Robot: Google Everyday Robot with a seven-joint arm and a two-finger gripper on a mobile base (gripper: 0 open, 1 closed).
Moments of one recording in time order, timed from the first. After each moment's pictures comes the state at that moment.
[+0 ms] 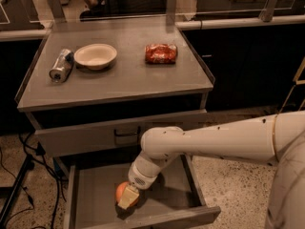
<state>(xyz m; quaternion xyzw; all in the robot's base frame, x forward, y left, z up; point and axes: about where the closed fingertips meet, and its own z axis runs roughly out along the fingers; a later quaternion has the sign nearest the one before) 0.438 0.070 0.544 -0.57 0.79 0.23 0.09</state>
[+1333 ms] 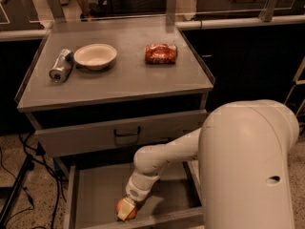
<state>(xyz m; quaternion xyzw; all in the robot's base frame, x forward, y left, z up) 0.436 0.082 0.424 -0.51 0.83 0.23 0.01</state>
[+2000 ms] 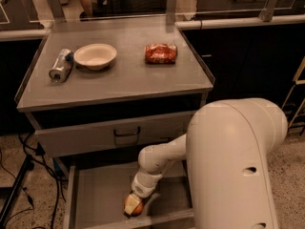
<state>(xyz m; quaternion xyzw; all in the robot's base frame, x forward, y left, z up) 0.461 0.060 0.396 -0.47 0.86 0.21 0.01</state>
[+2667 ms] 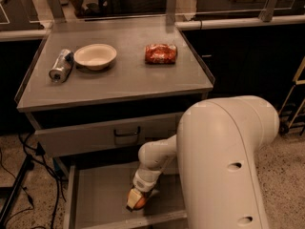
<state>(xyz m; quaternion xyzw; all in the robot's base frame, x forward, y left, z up) 0.485 0.051 0.388 -0.47 0.87 0.18 0.01</state>
